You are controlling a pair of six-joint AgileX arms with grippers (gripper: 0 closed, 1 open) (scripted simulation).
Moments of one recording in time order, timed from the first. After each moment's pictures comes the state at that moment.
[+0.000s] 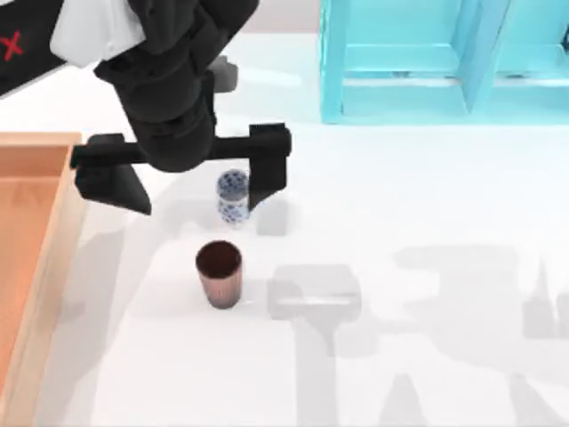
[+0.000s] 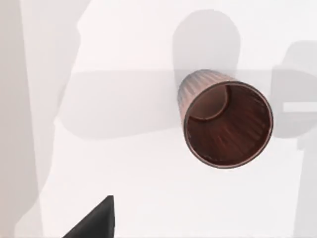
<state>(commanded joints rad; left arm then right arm) -0.57 1.81 1.59 -1.23 0.00 -0.55 0.00 0.00 0.00 0.00 0.00 0.00</state>
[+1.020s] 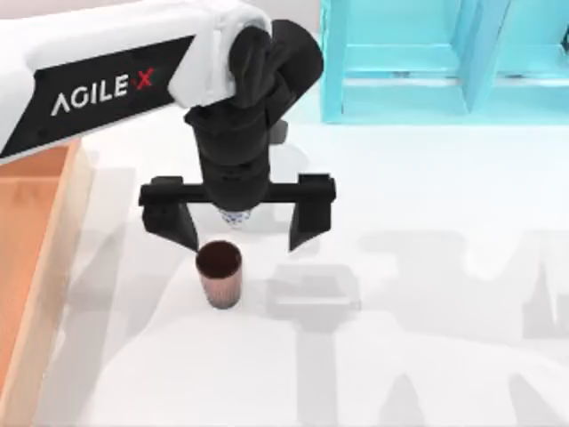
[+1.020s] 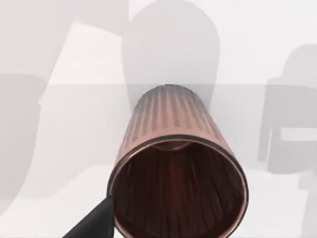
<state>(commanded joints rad) -0.64 2.03 1.61 -1.15 0.00 -0.61 0.00 0.00 0.00 0.00 0.00 0.00</state>
